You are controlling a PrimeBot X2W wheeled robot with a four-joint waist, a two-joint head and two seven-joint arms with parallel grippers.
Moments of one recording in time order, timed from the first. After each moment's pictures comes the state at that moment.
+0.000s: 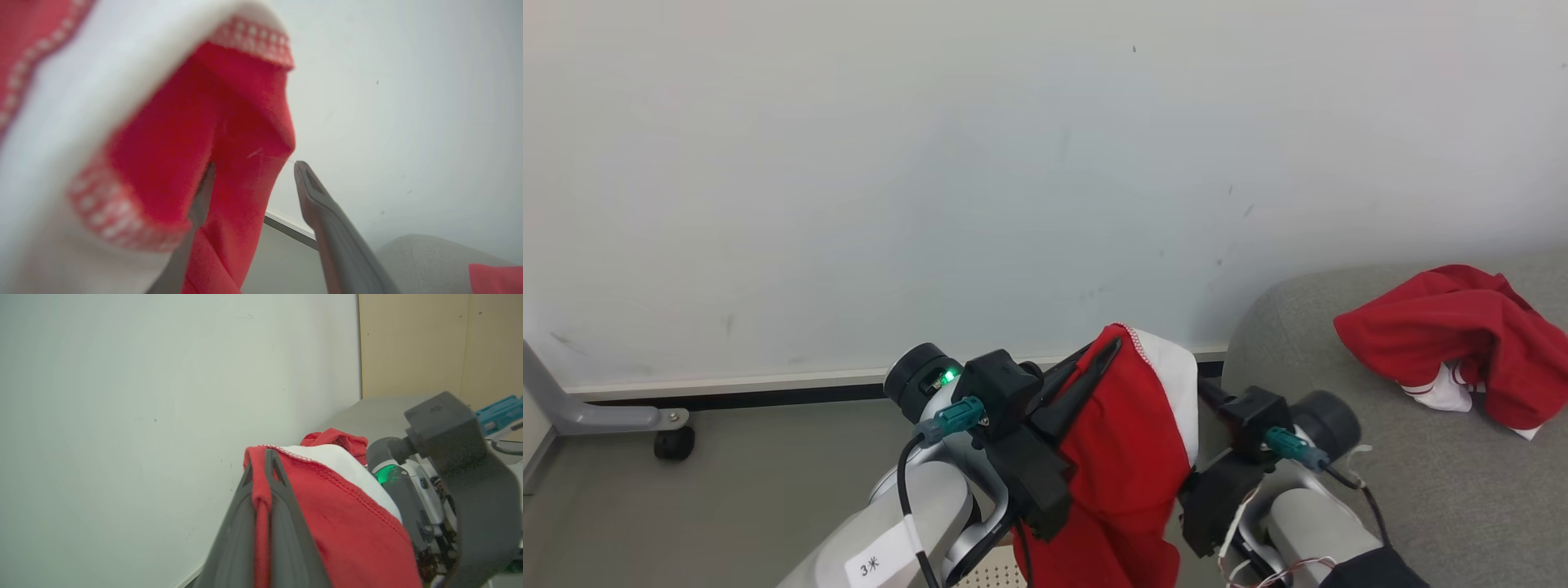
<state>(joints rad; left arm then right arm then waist) -0.61 0.12 -0.83 0.44 -0.54 -0.13 -0.19 -0.52 -0.09 0.59 0.70 0.20 0.12 -0.26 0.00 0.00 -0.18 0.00</state>
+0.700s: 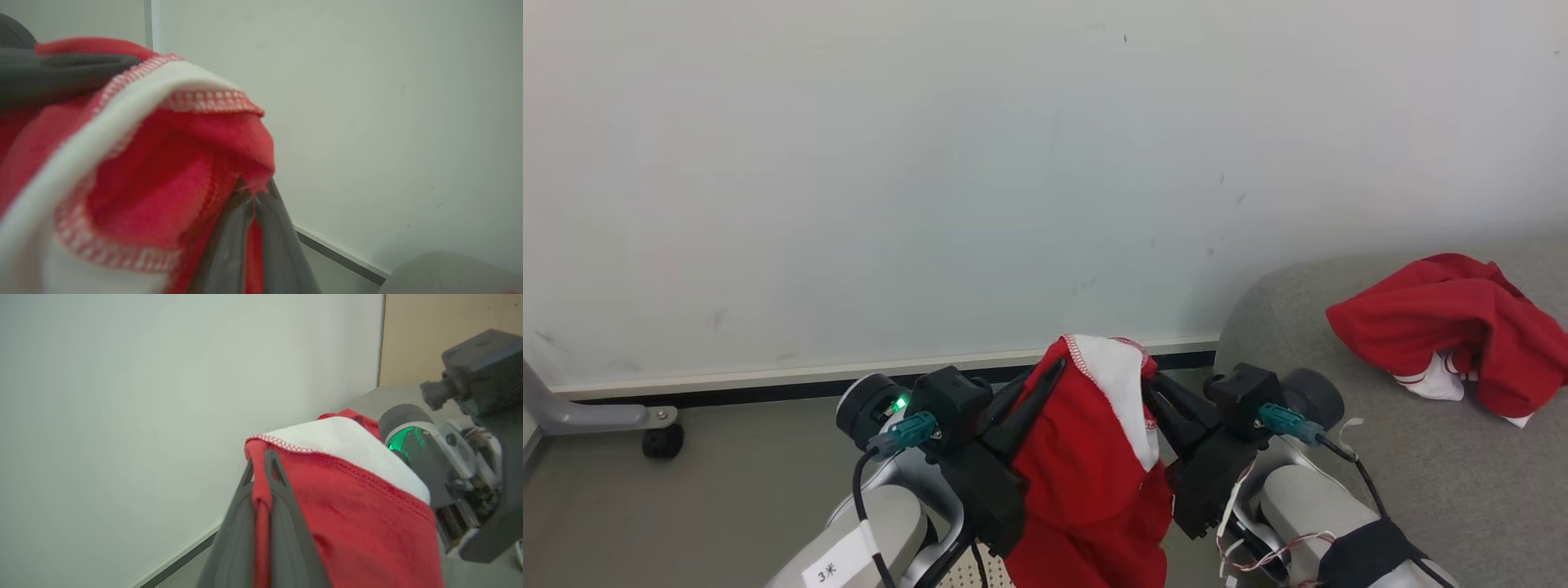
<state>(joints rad) -0.54 0.19 -0.79 0.40 -0.57 -0.10 -0.15 -0.60 -0.13 0.77 0.68 0.37 0.12 -0.26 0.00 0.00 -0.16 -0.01</state>
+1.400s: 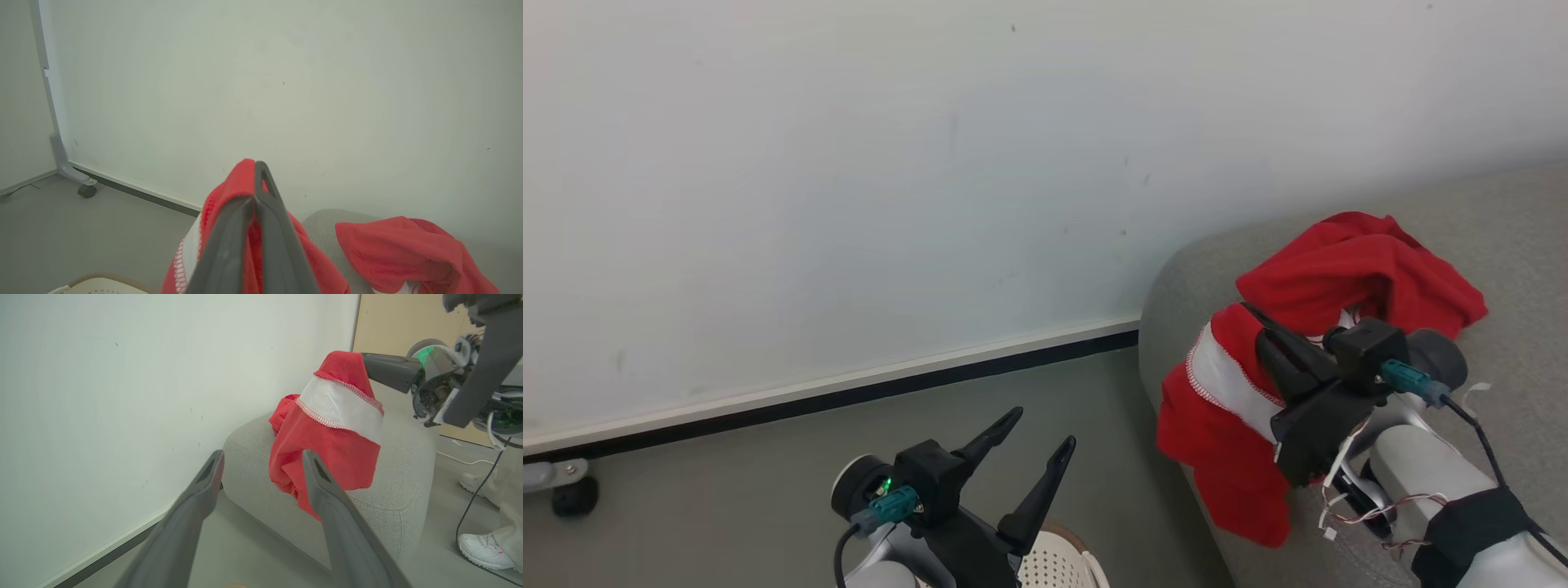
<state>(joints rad) -0.39 0.21 -0.78 0.36 -0.61 -0.08 -0.20 -0.62 -0.31 0.70 0.63 0.42 0.12 -0.26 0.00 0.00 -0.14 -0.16</state>
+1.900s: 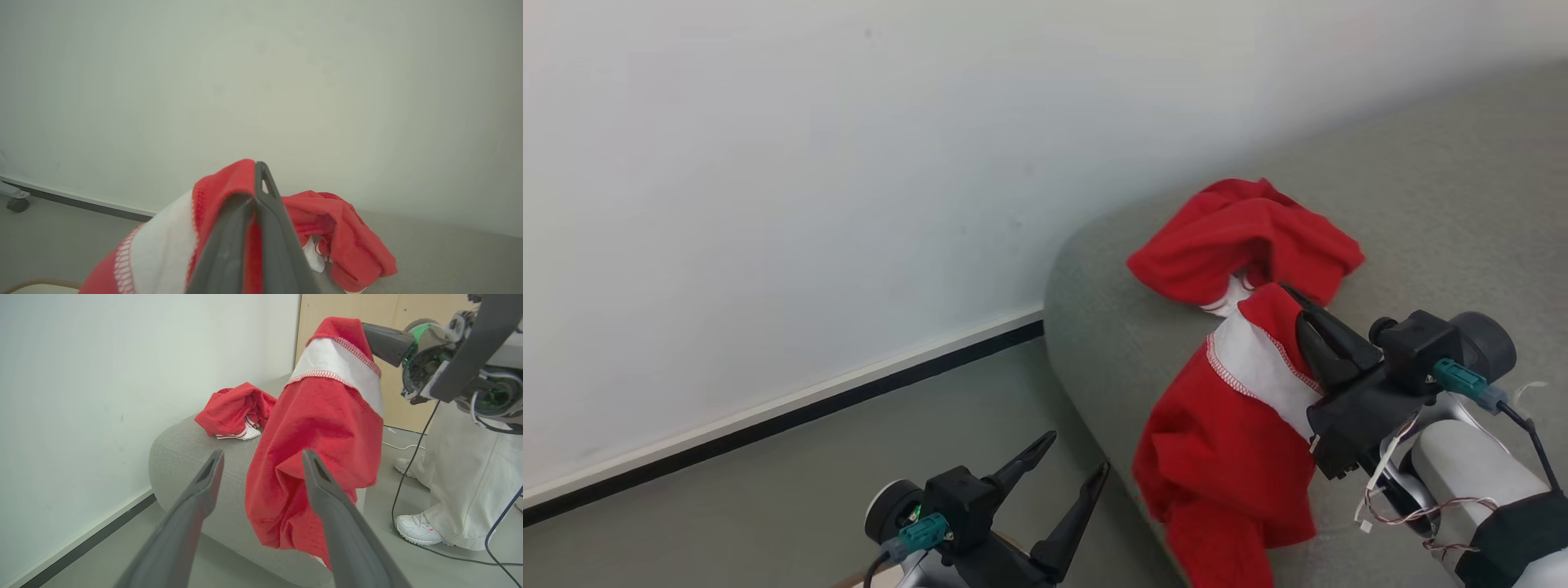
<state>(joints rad) -0.34 0.16 -0.80 0.35 -0.61 -0.06 -0.21 -0.57 -0.41 0.66 0.46 0.41 0.10 -0.26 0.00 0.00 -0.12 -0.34</state>
